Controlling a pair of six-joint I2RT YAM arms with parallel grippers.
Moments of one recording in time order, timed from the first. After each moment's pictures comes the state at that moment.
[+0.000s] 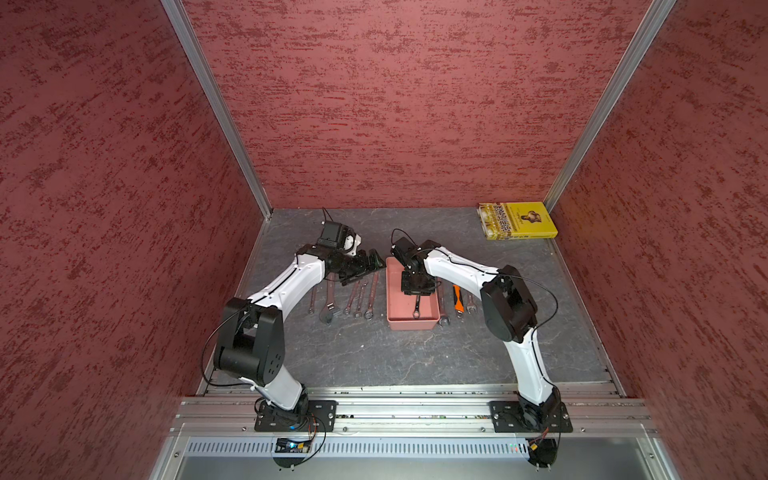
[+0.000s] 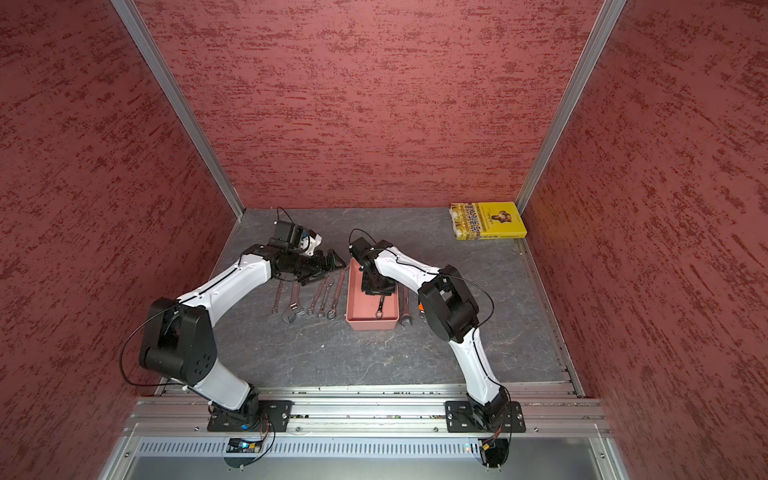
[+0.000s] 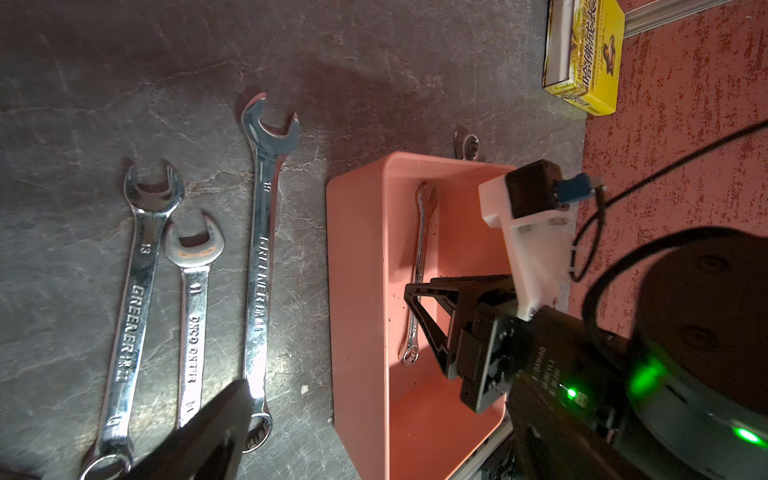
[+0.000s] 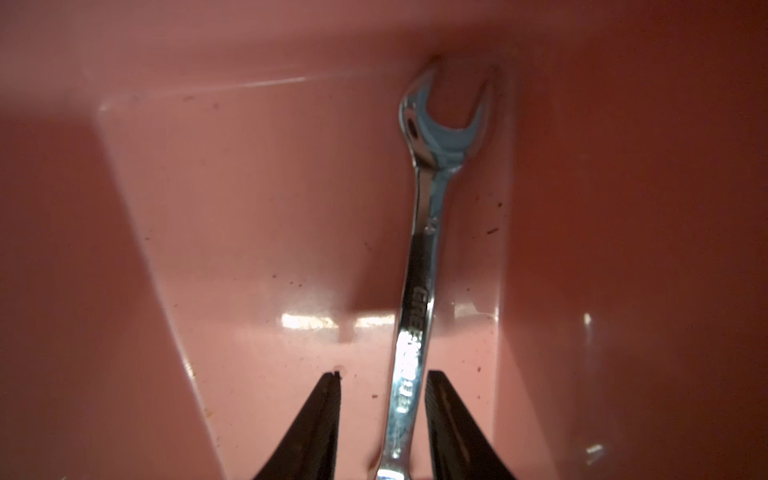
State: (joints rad) left arm -0.26 1.61 1.19 -0.58 0.51 -0.54; right arm 0.69 2.22 1.79 -1.03 0.06 0.77
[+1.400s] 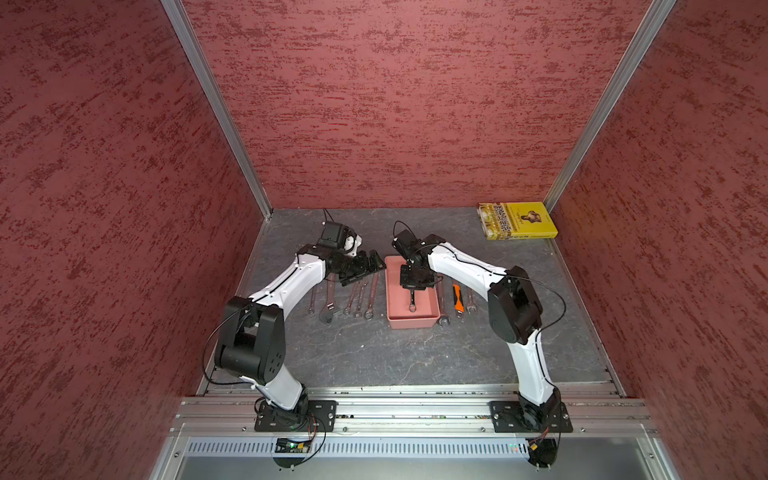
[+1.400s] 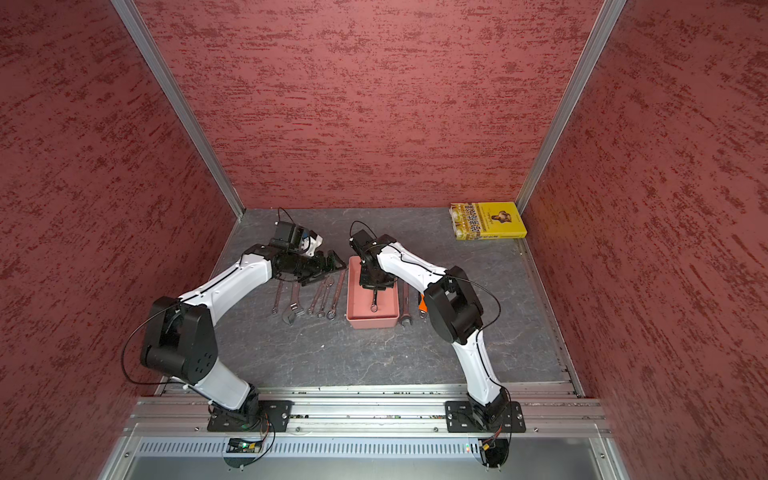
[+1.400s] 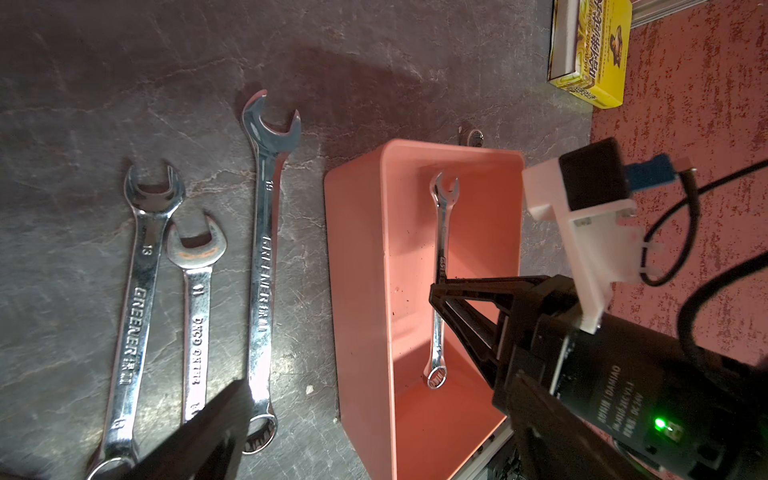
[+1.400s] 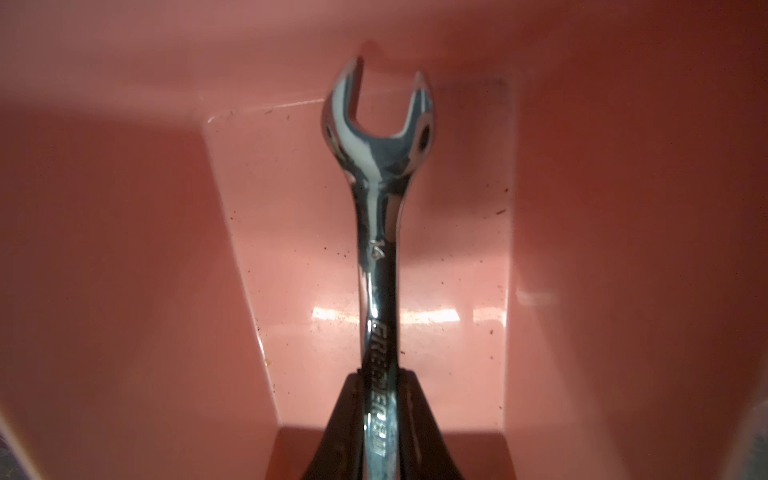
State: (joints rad) left arm -0.26 1.62 1.19 -0.59 0.52 -0.52; right arm 0.68 2.14 1.83 -1.05 0.03 0.75
